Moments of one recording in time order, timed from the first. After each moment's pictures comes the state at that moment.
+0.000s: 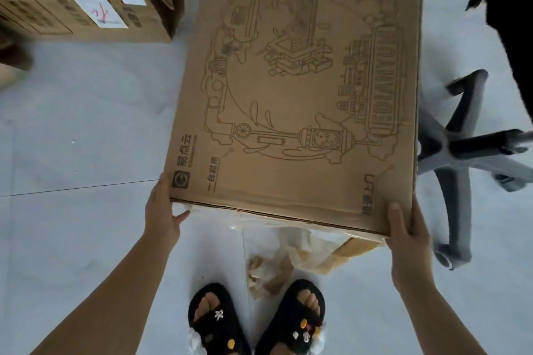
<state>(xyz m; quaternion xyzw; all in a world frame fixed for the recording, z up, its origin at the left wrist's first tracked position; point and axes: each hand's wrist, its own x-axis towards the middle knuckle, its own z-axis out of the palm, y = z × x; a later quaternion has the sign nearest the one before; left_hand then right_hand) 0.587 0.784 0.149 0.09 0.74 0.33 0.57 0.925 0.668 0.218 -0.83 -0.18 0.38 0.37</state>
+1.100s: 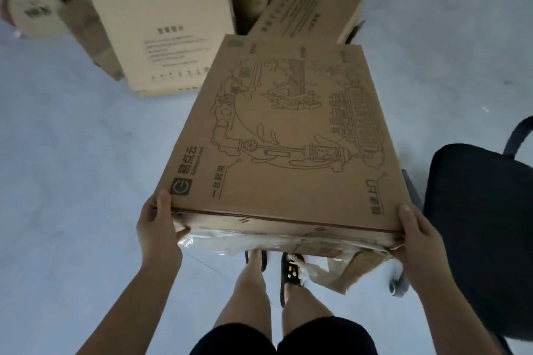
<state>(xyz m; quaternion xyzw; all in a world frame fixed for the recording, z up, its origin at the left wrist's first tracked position) 0.511 0.523 0.710 -0.05 0.79 0.53 0.31 0.847 0.628 0.690 -0.71 -0.30 0.56 0.31</state>
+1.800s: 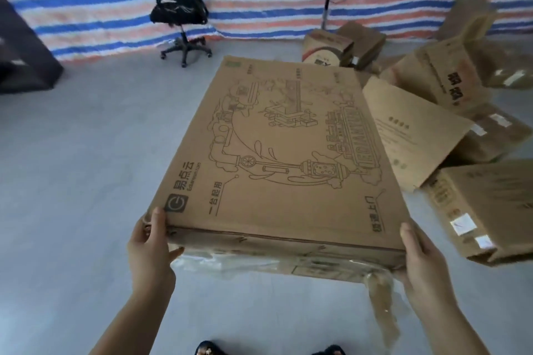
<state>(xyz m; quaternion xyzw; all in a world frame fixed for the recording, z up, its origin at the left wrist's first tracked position) 0.516 0.134 0.834 -0.29 0.66 0.70 -0.06 0.622 0.461 0.805 -0.41 -0.61 0.66 0.15</state>
